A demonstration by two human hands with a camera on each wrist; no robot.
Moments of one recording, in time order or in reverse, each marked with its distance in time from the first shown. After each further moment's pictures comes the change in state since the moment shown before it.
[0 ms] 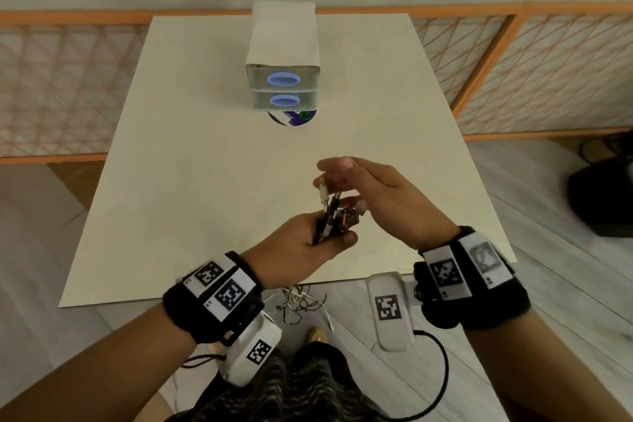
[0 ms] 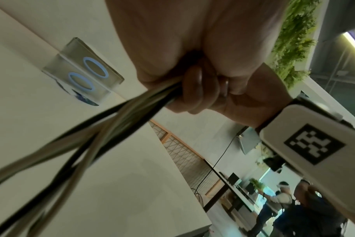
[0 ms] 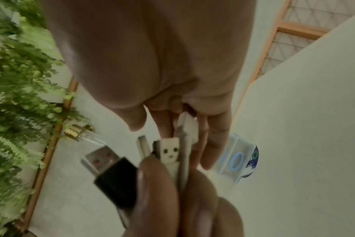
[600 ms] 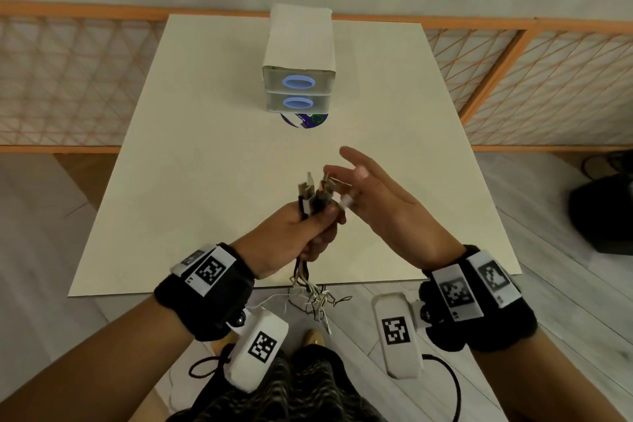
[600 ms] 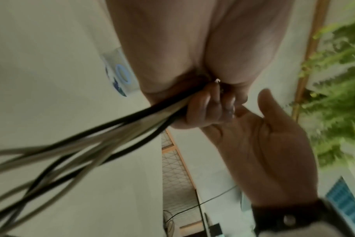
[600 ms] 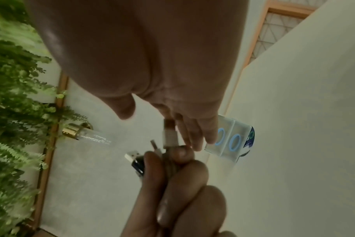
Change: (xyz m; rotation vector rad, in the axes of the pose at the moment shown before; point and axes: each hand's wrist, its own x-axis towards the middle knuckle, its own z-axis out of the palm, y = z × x) left_hand -0.004 -0.017 -0.024 -0.548 -0.058 -0.075; right_hand -0.002 0.010 0.017 0.234 -0.081 0.009
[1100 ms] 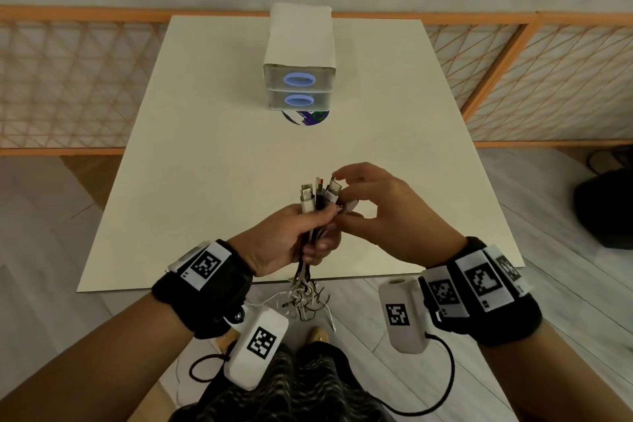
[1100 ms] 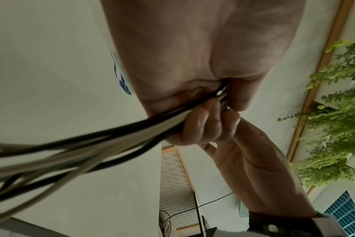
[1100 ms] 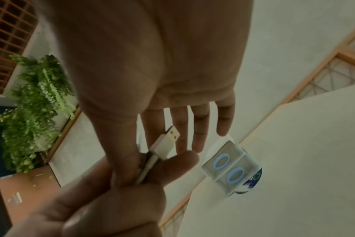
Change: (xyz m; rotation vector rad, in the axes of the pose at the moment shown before) left_hand -0.009 0.002 0.000 -0.164 -0.092 -0.130; right_hand -0.004 0.006 -0.005 -0.777 0.055 -0.253
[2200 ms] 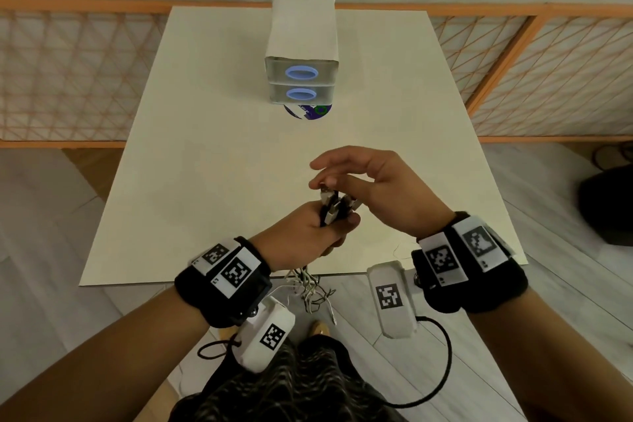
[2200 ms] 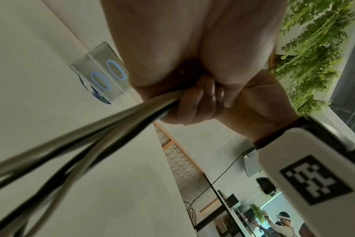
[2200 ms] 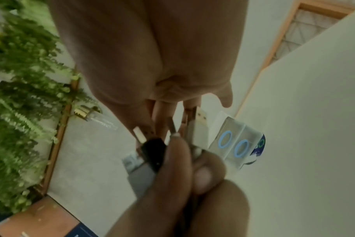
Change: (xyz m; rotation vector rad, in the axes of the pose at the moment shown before) left_hand 0.012 -0.002 0.014 0.583 0.180 0.070; right_hand 0.023 -0.011 -0.007 0.553 -0.066 0.064
